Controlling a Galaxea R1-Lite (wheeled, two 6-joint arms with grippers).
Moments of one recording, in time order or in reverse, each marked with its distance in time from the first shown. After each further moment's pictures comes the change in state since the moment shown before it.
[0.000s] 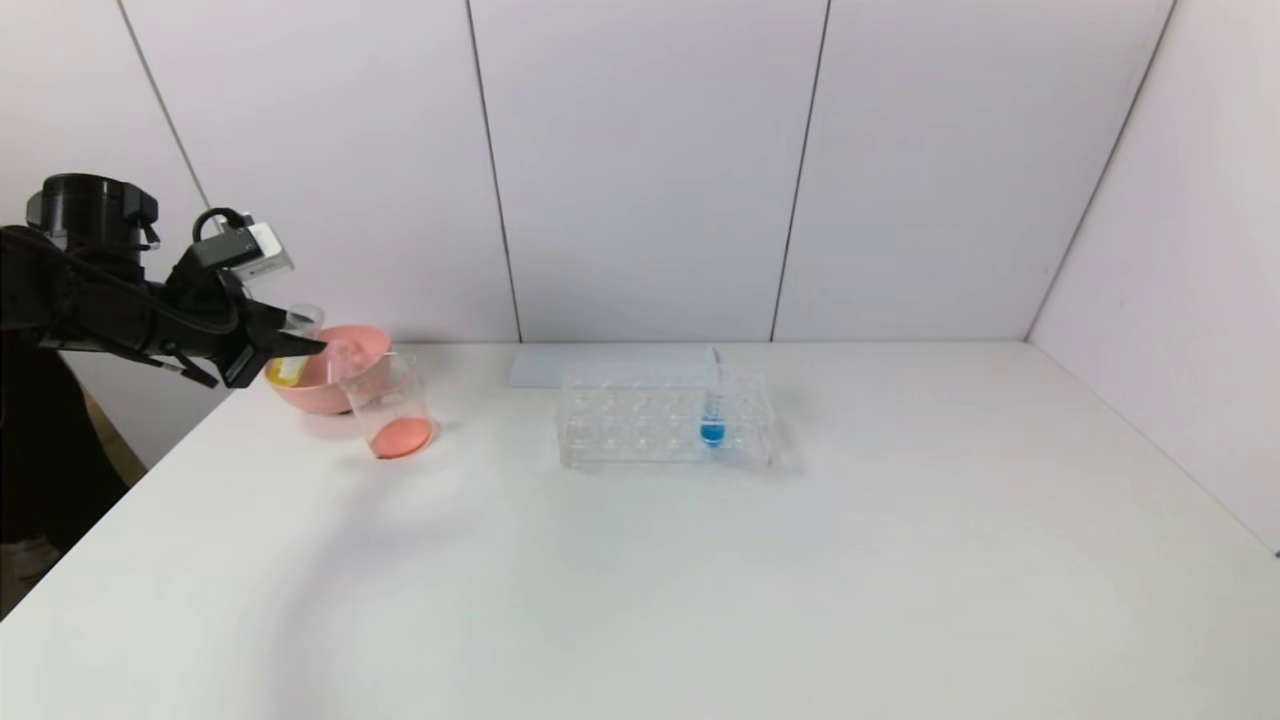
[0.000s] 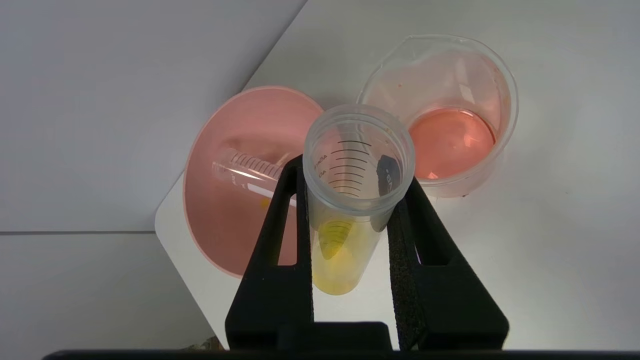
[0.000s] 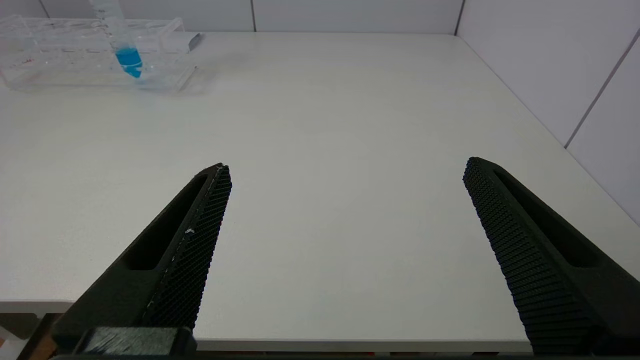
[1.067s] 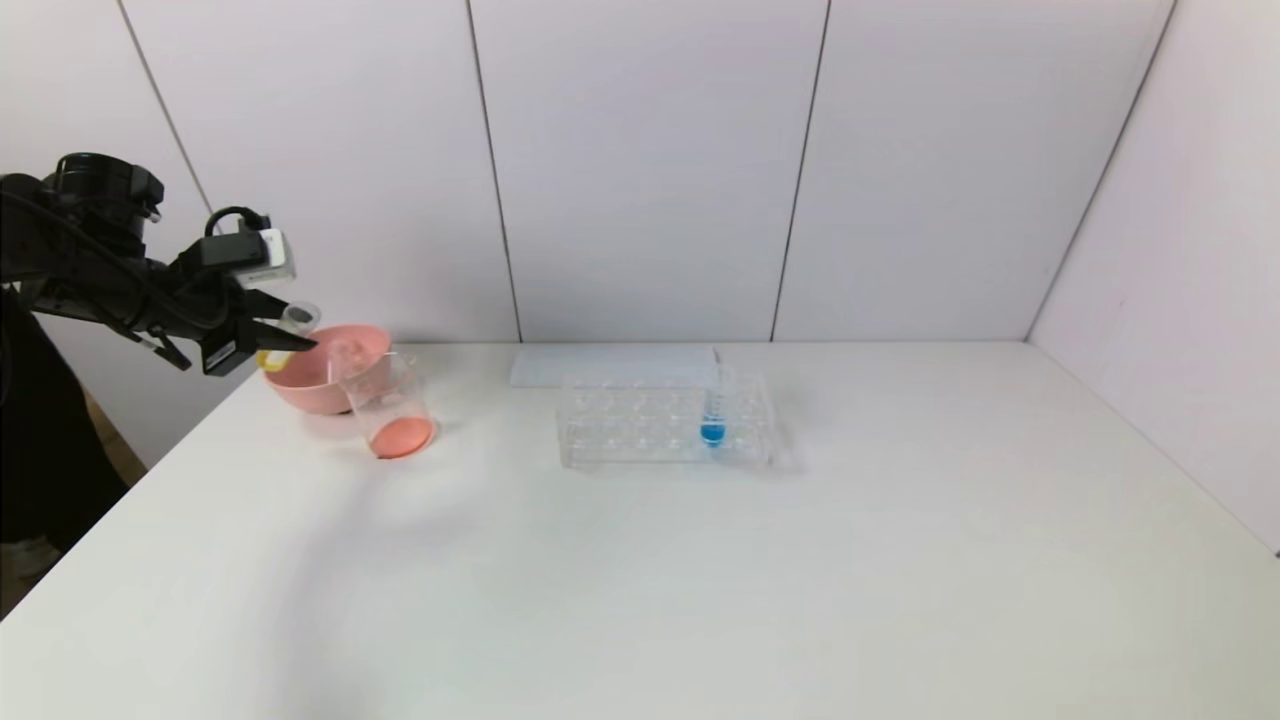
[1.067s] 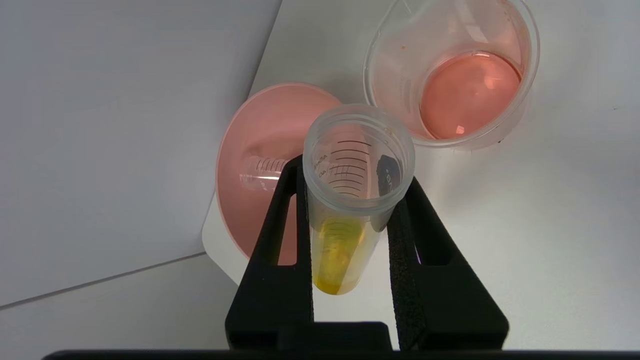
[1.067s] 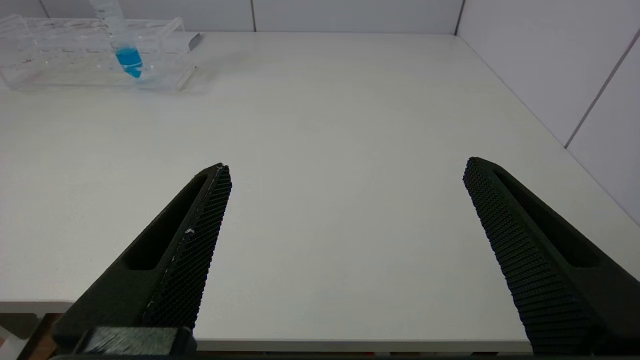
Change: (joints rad) left arm 0.015 0.116 -0.323 0.343 0.000 0.345; right arm 0.000 0.000 0.000 0.000 0.000 0.000
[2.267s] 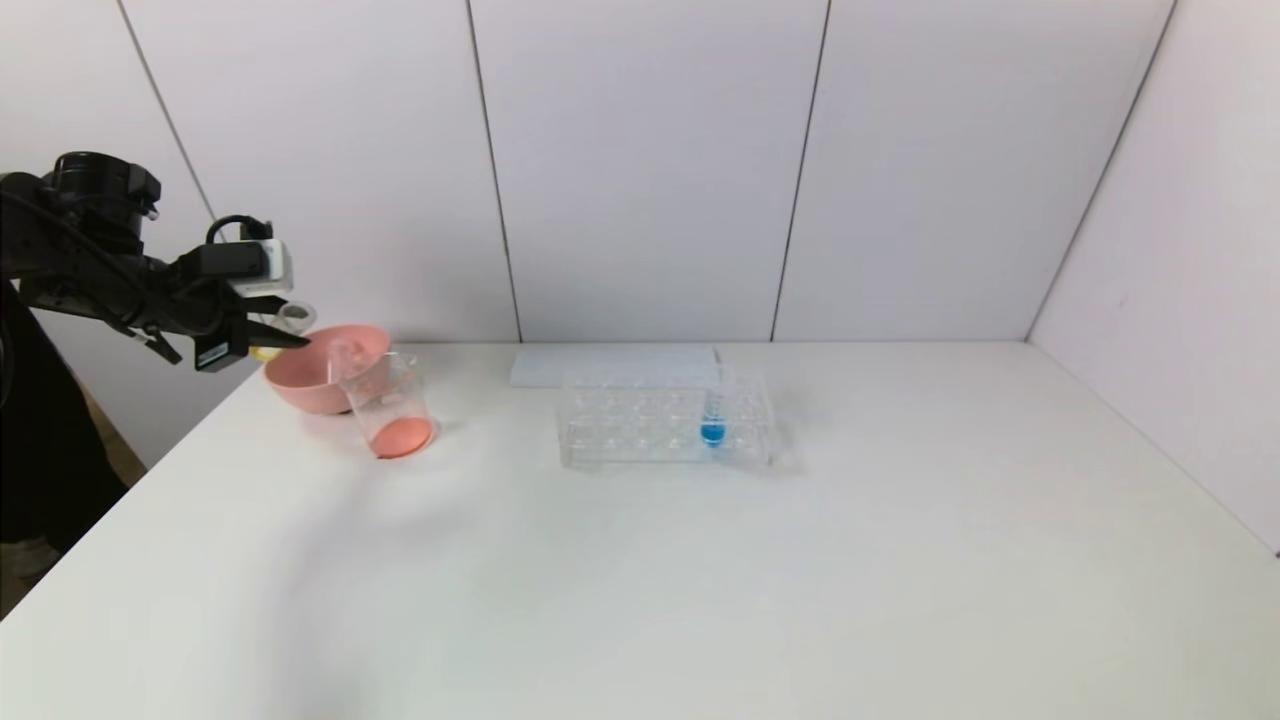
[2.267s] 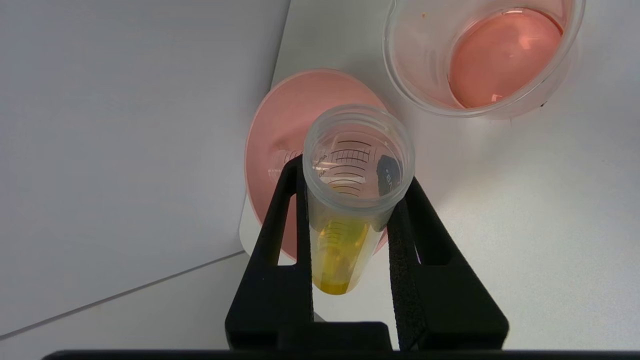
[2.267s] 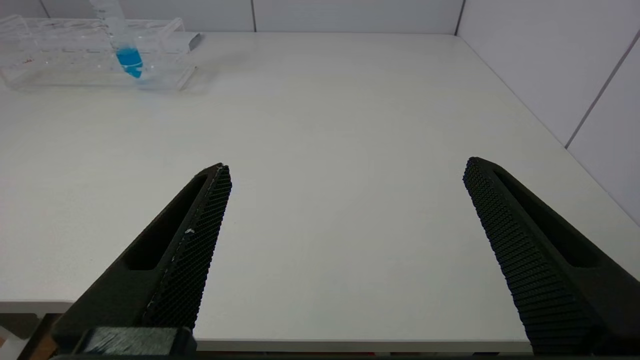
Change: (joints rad) left arm 0.011 0.029 -0.049 0.013 0.016 0.134; right arm 0.000 0.000 0.000 0.000 0.000 0.000
